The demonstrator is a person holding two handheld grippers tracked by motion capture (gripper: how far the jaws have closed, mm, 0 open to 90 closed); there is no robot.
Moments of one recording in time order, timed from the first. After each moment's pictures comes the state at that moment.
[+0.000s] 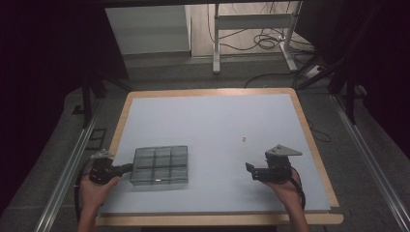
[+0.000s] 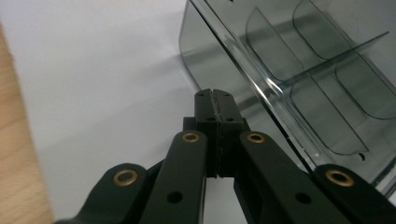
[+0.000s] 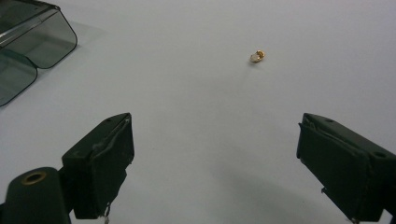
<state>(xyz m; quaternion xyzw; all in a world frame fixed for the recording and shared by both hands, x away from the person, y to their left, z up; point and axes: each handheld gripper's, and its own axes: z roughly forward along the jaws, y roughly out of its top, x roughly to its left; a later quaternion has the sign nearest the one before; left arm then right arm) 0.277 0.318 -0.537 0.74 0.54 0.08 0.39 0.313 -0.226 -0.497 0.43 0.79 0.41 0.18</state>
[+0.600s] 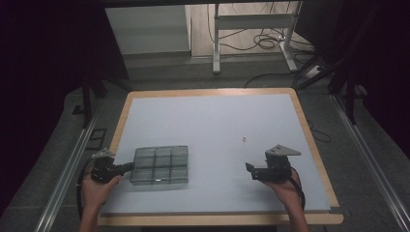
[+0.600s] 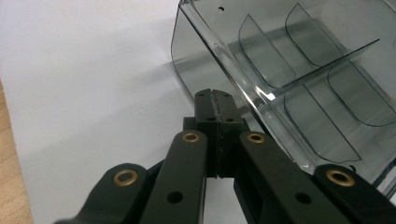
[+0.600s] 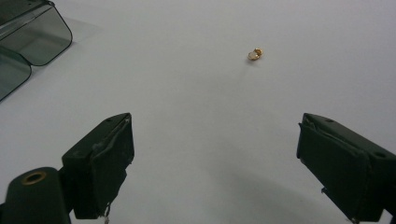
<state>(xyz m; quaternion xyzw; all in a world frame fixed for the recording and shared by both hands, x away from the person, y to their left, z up) 0.281 0.315 -0.536 0.74 0.54 0.08 0.40 0.314 -0.225 -0.498 0.43 0.79 0.40 0.18</state>
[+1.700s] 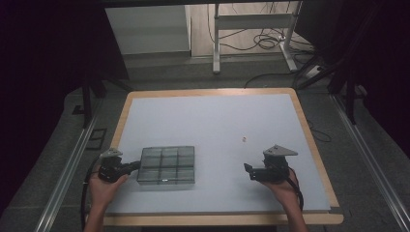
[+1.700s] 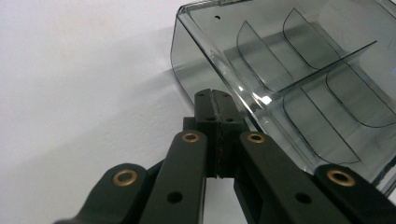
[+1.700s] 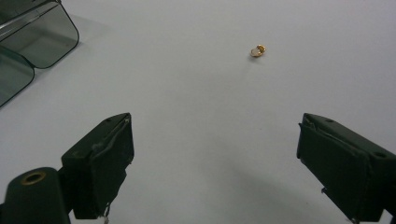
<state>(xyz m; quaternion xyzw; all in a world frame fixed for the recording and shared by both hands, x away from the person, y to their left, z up) 0.284 0.292 -0.533 0.75 0.52 0.09 0.40 0.315 -0.219 -0.502 0.43 0.79 0.39 0.19</state>
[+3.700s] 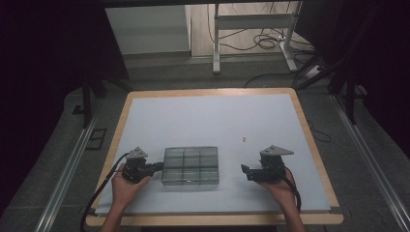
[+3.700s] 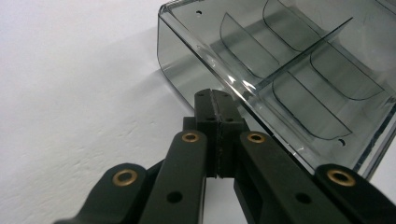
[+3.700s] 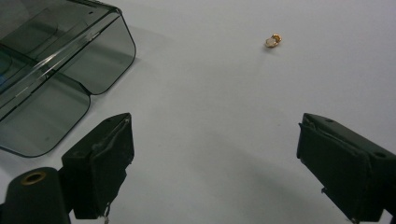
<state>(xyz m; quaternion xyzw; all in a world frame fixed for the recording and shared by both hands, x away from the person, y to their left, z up) 0.291 0.224 -0.530 0.79 0.45 0.08 0.41 0.318 -0.213 -0.508 0.44 0.79 0.39 0.17</state>
